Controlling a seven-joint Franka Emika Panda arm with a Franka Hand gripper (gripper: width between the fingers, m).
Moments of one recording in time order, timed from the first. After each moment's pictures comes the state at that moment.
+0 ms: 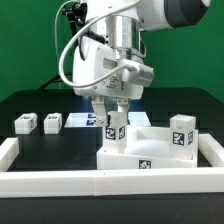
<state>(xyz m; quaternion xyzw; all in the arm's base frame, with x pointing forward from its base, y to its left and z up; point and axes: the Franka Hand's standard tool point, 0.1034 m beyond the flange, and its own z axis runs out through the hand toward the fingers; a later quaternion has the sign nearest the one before) 0.569 -0.024 0.074 -0.58 0.80 -0.10 0.11</state>
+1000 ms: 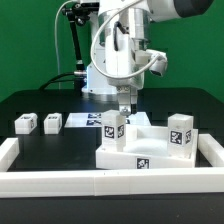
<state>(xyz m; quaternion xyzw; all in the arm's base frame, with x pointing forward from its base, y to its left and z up) 0.540 0.008 0.083 -0.62 0.77 -0.08 0.11</state>
